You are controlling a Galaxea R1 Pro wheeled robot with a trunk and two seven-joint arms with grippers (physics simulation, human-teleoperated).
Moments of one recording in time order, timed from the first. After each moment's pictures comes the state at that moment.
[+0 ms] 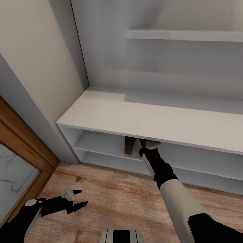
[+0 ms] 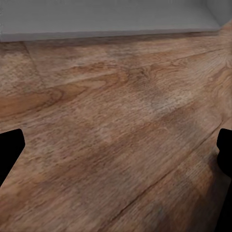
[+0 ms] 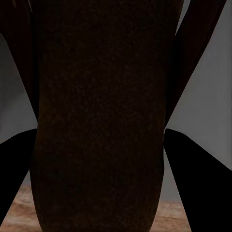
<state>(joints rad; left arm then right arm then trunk) -0.40 0.27 0.07 -0.86 -0.02 0.09 -1.15 -0.89 0.17 0.10 -0.78 -0.03 0.61 -0.37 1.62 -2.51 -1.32</state>
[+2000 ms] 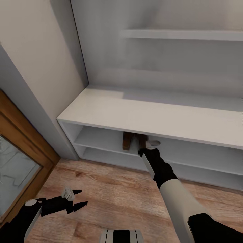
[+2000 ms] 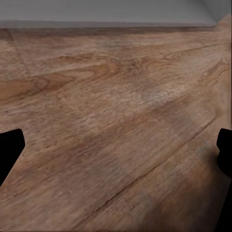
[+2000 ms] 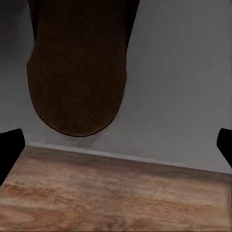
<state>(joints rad) -0.40 0.27 0.08 -0.86 -0.02 0.09 -1.15 -0.89 0.17 0.10 -0.78 -0.03 0.61 -0.37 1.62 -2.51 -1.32</state>
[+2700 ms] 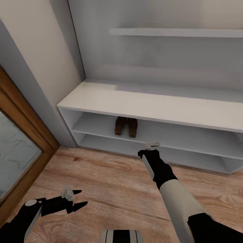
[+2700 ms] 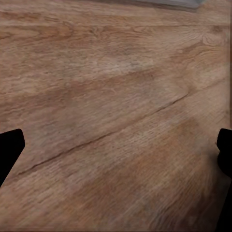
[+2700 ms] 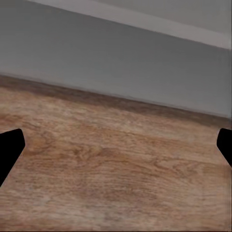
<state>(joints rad) -0.40 0.27 0.08 -0.86 -0.02 0.09 -1.14 -0.89 0.17 0.10 -0.76 -0.03 0.61 -0.37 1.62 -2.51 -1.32</state>
